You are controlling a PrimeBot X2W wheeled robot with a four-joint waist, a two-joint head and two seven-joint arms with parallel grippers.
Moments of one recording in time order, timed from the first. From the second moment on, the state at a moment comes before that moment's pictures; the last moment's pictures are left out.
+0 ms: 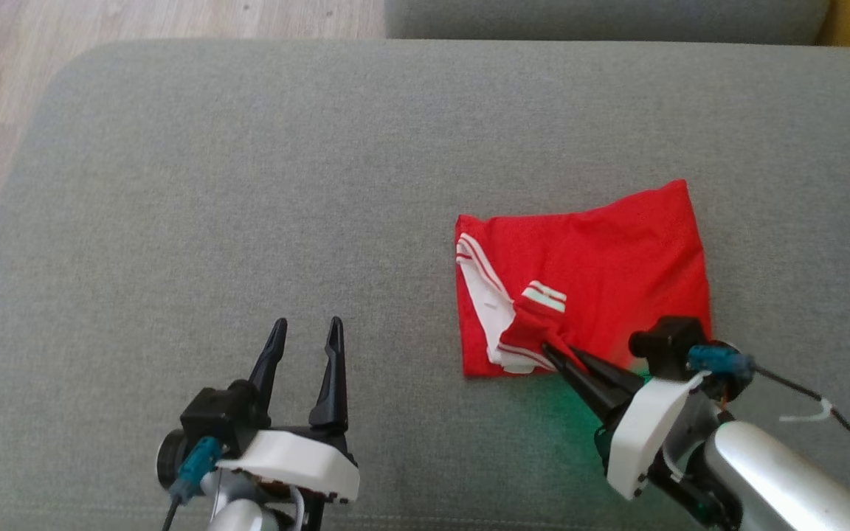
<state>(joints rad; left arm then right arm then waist) 0.00 0.05 -0.41 0.11 -0.33 0.17 -0.25 -0.29 -0.44 0.77 0.22 0.61 0.12 0.10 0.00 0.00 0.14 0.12</state>
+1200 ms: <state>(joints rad) 0.11 0.05 -0.38 0.12 -0.32 0.17 -0.25 0.02 -0.29 0.24 0.22 0.38 0.12 -0.10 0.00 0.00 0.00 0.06</state>
